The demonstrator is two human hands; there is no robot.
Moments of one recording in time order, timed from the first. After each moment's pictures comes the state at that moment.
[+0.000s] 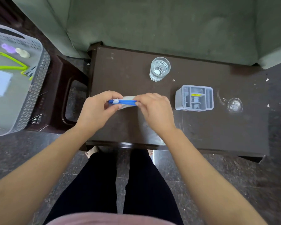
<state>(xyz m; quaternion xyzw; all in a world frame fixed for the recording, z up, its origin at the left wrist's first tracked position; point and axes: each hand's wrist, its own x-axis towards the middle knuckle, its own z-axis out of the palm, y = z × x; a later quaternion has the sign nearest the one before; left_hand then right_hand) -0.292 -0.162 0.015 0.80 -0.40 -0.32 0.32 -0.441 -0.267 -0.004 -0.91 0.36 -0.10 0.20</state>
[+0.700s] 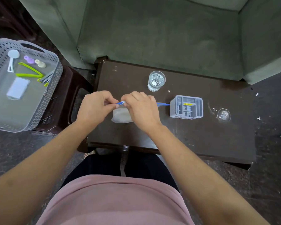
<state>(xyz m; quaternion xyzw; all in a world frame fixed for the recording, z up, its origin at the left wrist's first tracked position) -0.290 -0.161 0.065 0.83 -0.35 -0.31 0.30 -0.419 -0.254 0.036 -0.94 0.30 -0.09 0.14</state>
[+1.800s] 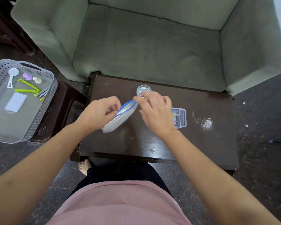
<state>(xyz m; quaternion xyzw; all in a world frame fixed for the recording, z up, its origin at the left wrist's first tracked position) -0.314 -0.198 0.122 0.78 -0.49 -0.33 0.24 -0.485 -0.318 0.083 -0.94 0.27 -0.22 0.00</state>
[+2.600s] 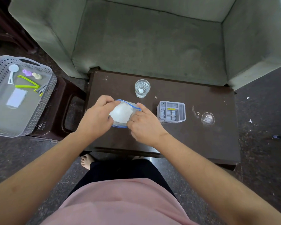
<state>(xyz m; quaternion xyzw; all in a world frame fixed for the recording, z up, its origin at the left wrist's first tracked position) -0.350 -0.180 0.104 0.81 -0.52 -0.19 0.19 -0.501 -0.281 0.085 -1.00 0.07 0.02 -0.01</state>
